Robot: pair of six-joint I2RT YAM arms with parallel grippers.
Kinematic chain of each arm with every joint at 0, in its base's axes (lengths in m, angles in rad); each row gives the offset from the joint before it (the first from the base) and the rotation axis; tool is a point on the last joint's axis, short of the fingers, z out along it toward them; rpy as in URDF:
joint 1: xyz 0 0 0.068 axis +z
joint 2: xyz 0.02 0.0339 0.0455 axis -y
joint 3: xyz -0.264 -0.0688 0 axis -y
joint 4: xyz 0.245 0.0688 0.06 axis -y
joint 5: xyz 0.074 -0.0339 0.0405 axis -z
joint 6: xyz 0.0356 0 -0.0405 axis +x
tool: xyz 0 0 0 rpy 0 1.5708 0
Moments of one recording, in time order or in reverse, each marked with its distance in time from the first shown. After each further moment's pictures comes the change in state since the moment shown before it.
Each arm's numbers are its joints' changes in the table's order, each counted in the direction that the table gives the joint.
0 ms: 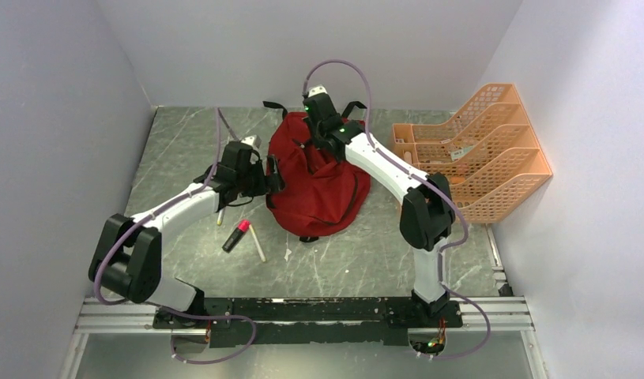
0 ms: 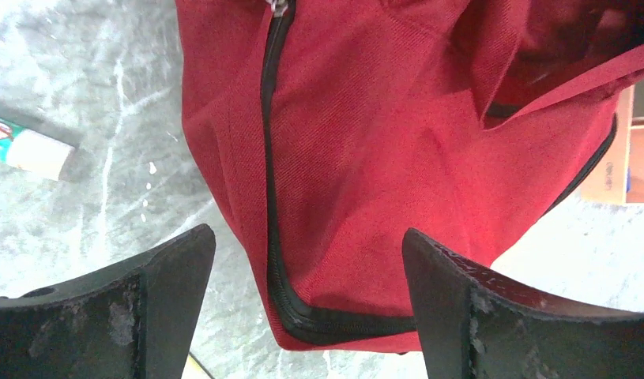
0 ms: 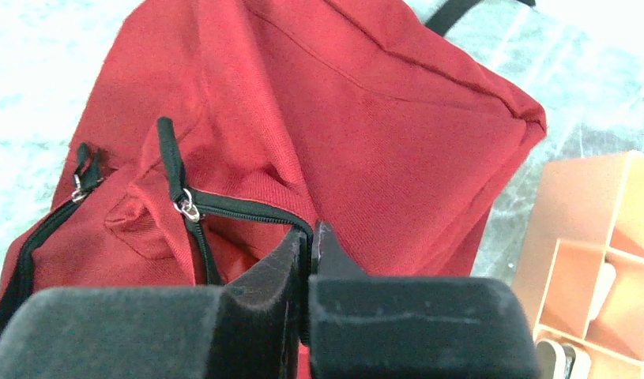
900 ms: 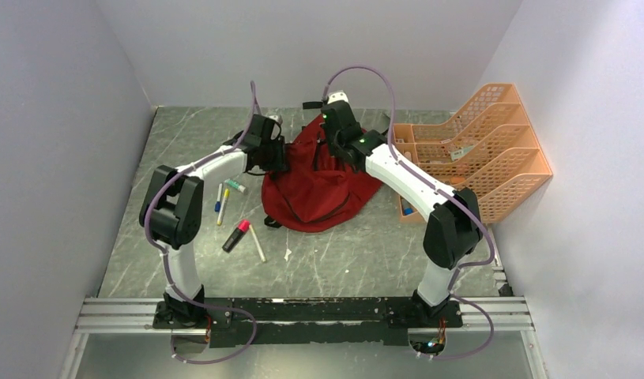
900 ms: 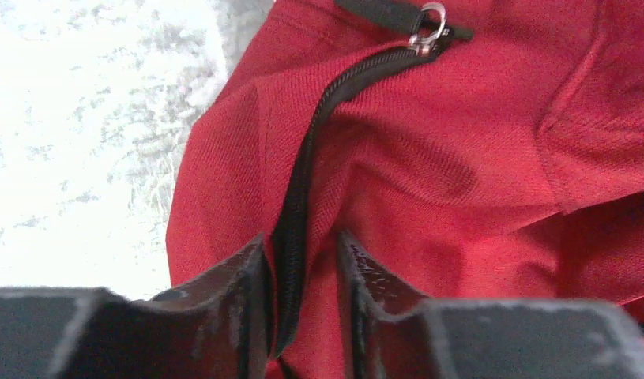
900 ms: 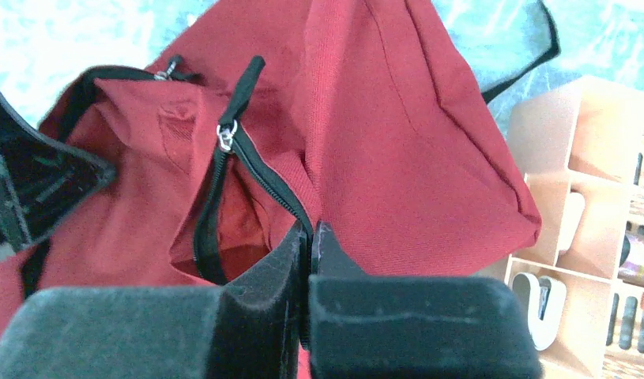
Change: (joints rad) left arm -0.006 -0.466 0.452 -0.121 -0.025 0.130; right arm -0.019 0.230 -0.237 0.020 0.032 0.078
